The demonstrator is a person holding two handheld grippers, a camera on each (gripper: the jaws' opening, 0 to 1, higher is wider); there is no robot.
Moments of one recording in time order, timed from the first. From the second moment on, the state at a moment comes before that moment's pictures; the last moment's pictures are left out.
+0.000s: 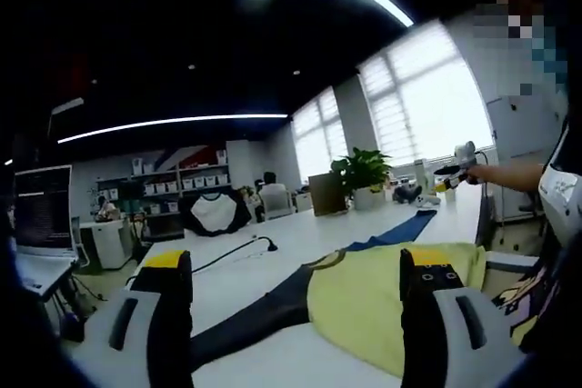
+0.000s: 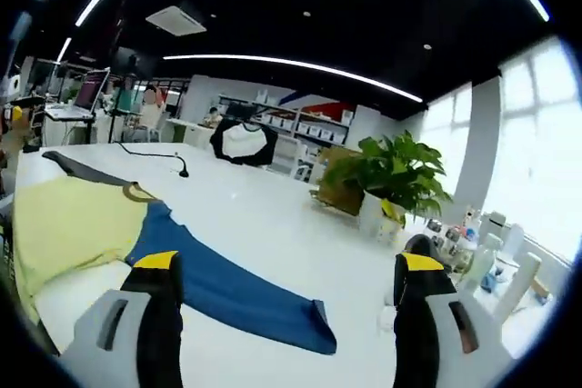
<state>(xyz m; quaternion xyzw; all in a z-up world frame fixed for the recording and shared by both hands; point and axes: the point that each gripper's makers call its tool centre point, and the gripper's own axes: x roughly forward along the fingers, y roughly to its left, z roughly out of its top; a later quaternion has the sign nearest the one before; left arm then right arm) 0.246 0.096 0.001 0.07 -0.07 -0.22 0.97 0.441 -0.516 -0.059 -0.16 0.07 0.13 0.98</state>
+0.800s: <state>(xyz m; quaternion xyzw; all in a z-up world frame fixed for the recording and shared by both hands) 0.249 0.110 0.007 0.06 -0.07 -0.20 0.98 0.520 -0.578 -0.160 -0.10 0.19 0.07 0.97</state>
